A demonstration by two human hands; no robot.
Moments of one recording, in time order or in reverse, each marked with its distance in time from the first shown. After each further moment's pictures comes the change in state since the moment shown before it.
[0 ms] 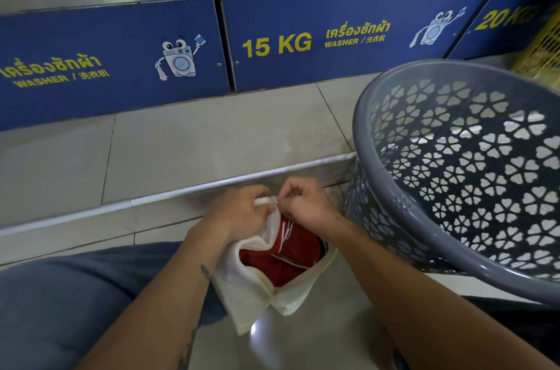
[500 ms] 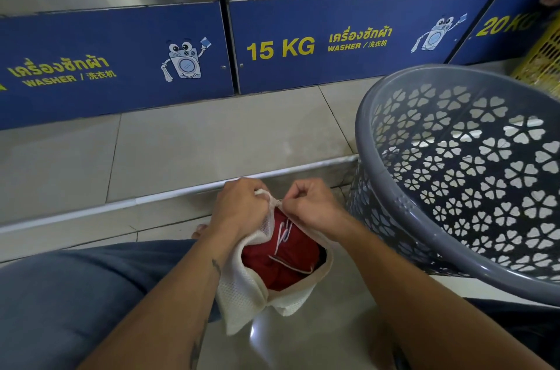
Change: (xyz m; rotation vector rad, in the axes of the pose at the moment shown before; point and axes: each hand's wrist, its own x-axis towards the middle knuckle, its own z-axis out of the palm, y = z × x) left_hand 0.008 0.004 0.010 -0.118 0.321 -0.068; right_hand -0.009 -0.008 -0.008 -0.085 0.010 0.045
